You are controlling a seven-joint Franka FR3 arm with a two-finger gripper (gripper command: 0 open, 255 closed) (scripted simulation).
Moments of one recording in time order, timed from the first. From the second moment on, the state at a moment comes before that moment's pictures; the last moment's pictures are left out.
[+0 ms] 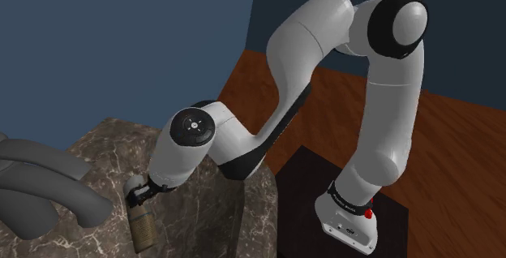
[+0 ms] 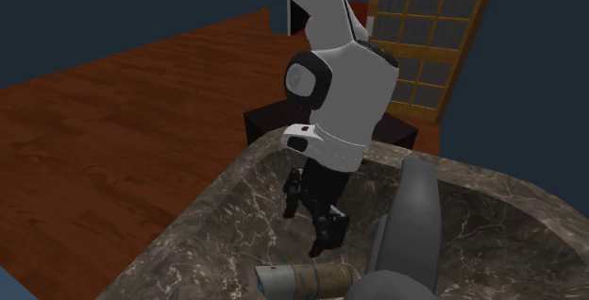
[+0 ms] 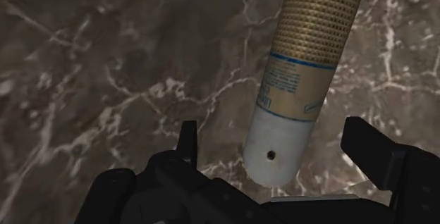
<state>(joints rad) -0.08 0.41 0.91 -2.20 -1.09 2.49 1.72</state>
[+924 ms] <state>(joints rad) 0.15 0.67 0.73 -1.99 -1.35 2.42 1.93</state>
